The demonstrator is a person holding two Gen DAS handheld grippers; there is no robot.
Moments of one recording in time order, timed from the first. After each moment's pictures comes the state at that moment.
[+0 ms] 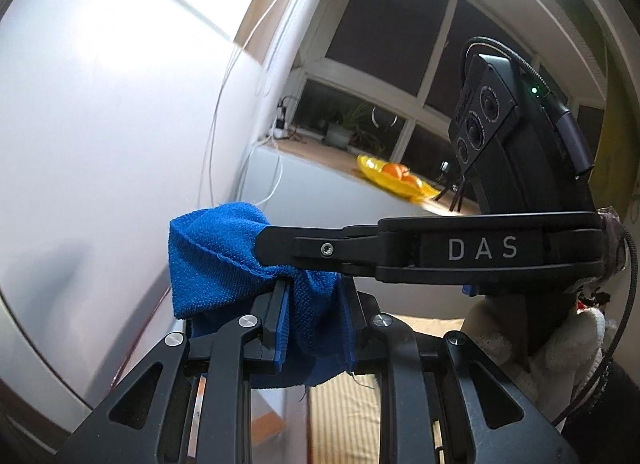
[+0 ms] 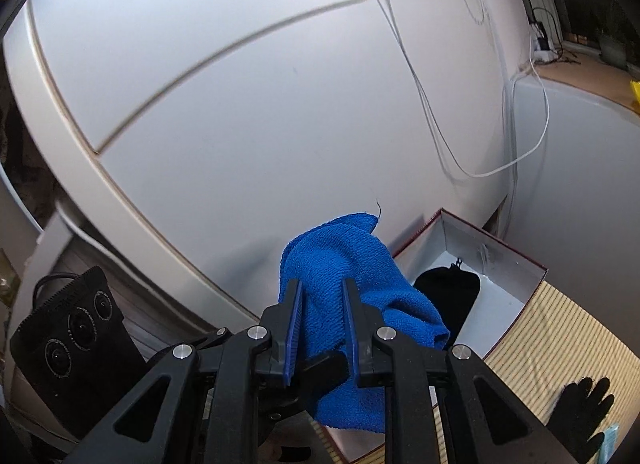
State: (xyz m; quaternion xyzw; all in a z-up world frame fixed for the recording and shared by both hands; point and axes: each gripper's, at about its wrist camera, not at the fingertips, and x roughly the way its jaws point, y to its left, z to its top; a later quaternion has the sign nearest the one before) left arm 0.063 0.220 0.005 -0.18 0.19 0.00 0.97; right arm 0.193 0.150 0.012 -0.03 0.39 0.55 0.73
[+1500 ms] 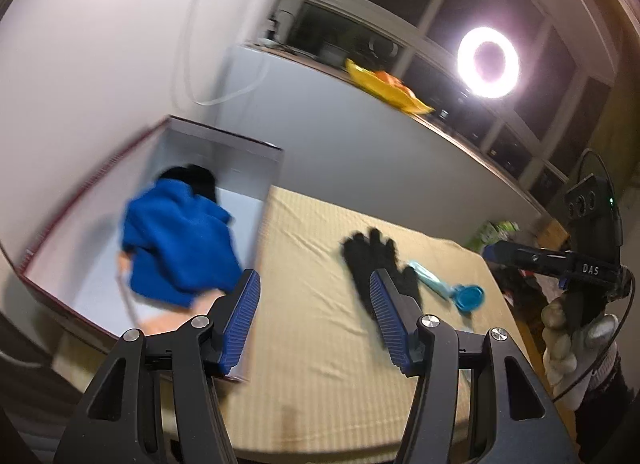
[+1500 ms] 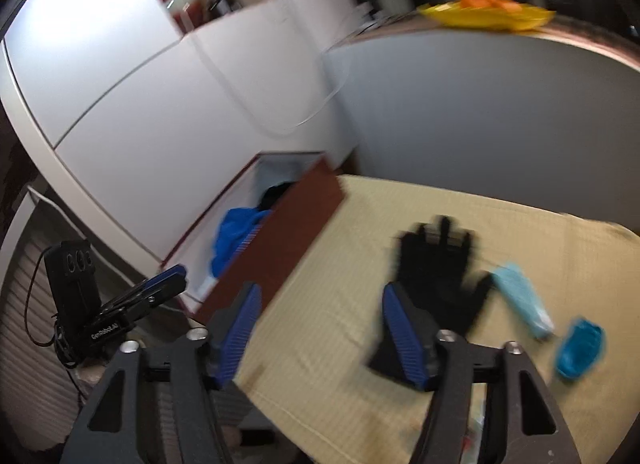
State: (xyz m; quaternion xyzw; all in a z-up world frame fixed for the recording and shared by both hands) left arm 0.053 0.148 -0.069 -0.20 0.31 -0.04 0.93; right arm 0.187 -0.121 -0.055 0.03 0.41 0.39 0.82
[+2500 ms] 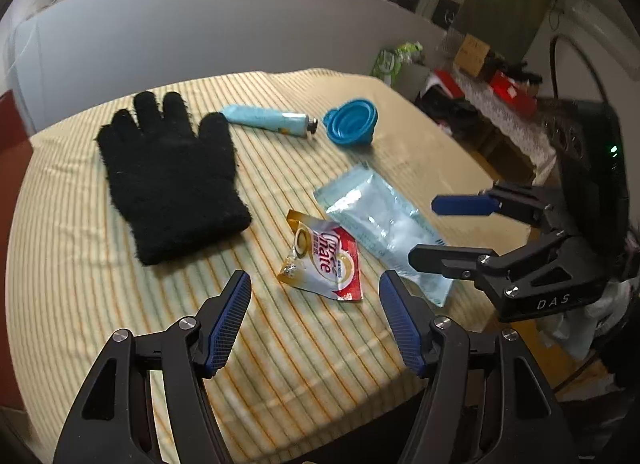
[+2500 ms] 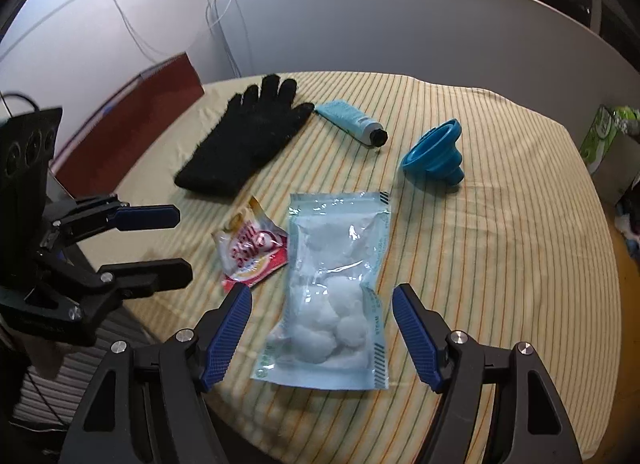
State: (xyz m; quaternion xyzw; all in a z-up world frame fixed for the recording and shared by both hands) left arm 0.102 -0.070 -0.150 0.00 0.44 -0.25 0.86; right arm 0.127 -0.243 -0.186 -0.06 0.46 0.24 0.85
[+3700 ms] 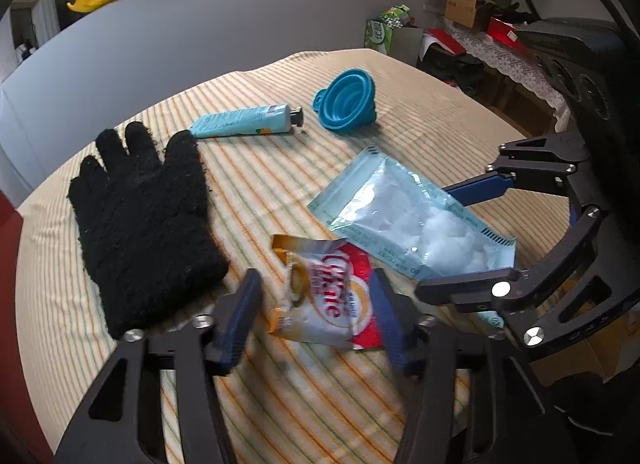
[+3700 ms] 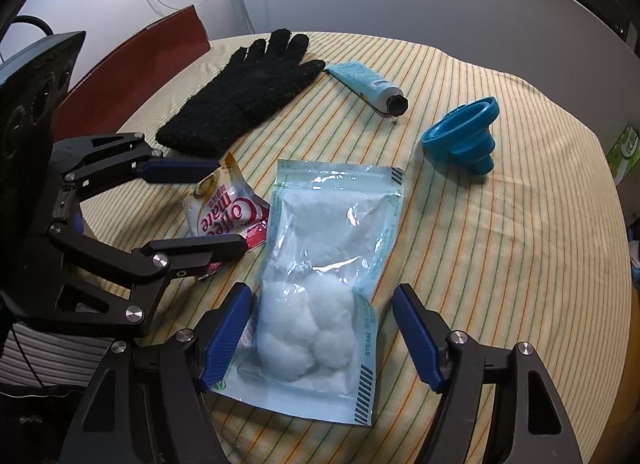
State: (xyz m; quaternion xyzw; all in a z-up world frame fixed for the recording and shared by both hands) left arm 0.122 -0.106 -0.171 0.11 0.43 -0.25 0.86; right arm 0.148 -0.232 -0.218 -0.10 0.50 0.27 0.82
